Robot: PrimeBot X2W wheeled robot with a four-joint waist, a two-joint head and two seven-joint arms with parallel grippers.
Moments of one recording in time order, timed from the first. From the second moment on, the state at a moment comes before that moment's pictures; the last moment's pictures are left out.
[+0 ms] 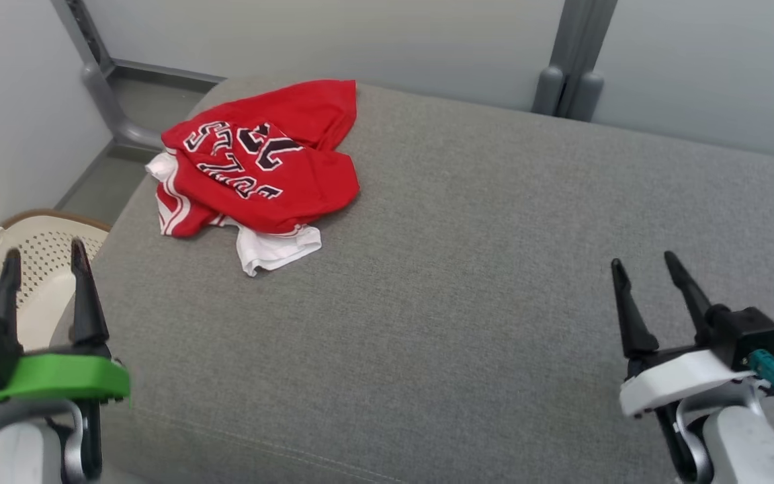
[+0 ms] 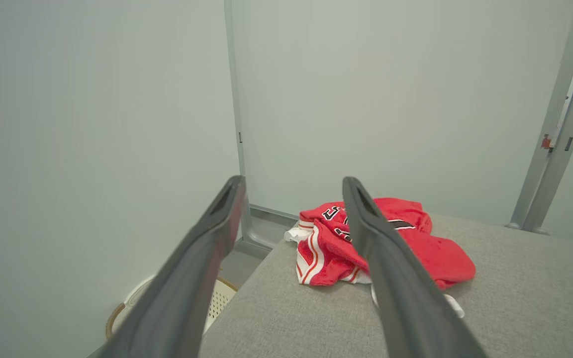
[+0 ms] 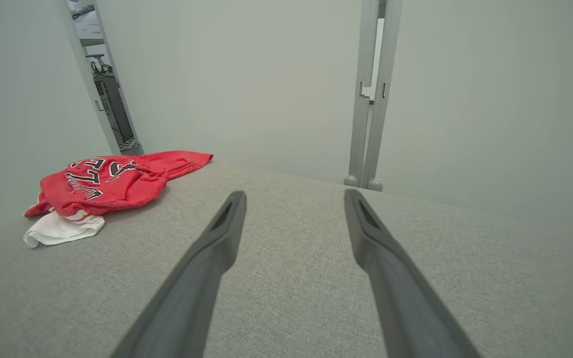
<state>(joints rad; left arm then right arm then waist) -0.14 0.22 0.06 0.16 -0.28 0.00 -0.22 -0.11 -0.12 0.03 0.20 0.15 0.13 -0.25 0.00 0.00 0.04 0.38</state>
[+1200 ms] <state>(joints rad) -1.00 0.34 0.04 0.95 -0.38 -0.13 -0.19 -0.18 -0.29 -0.21 -0.25 0.09 0.13 -0.05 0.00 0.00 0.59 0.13</state>
